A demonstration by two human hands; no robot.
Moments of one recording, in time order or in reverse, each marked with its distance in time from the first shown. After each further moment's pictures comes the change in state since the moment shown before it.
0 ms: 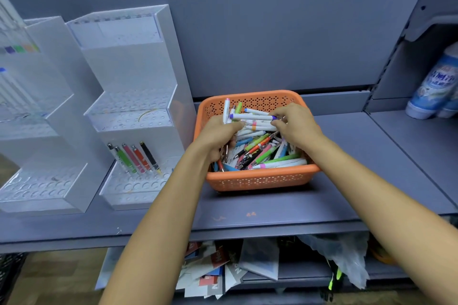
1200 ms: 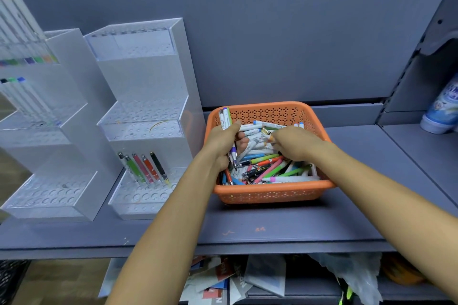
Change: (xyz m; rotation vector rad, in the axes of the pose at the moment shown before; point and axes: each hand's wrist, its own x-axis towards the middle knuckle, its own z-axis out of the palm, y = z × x) left_hand 0.000 0.010 -0.003 -0.410 0.139 -0.153; right_hand 0.018 -0.012 0.009 -0.412 -0.463 -0.145
